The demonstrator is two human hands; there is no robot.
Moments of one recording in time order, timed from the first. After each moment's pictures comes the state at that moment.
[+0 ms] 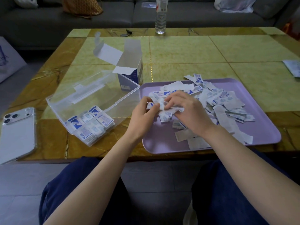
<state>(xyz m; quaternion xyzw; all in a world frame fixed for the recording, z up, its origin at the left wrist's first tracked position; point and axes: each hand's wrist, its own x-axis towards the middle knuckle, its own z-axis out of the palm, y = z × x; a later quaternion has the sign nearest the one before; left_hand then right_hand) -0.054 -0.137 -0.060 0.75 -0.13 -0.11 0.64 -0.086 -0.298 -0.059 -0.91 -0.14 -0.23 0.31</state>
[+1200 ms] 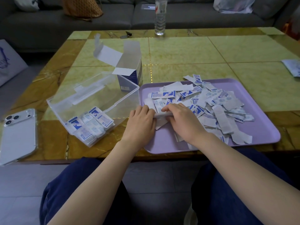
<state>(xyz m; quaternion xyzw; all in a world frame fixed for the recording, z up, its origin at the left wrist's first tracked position) -0.053 -0.128 -0.084 0.93 -0.32 0.10 0.11 -0.092 -0.283 -0.079 -0.97 -0.05 -0.13 0.22</state>
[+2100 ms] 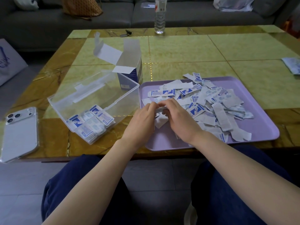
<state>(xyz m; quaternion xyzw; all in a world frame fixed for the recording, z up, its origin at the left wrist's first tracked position) -0.063 -0.126 -0.068 0.90 -0.35 0.04 0.25 -0.095 -0.274 -0.080 -0.93 -0.10 -0.15 0.32</state>
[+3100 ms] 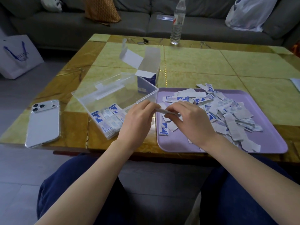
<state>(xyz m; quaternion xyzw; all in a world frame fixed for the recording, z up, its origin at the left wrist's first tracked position) -0.067 -0.074 -0.050 0.85 -0.34 0.23 0.33 -0.104 -0.245 -0.036 -0.94 -0.16 -0.25 0.17</state>
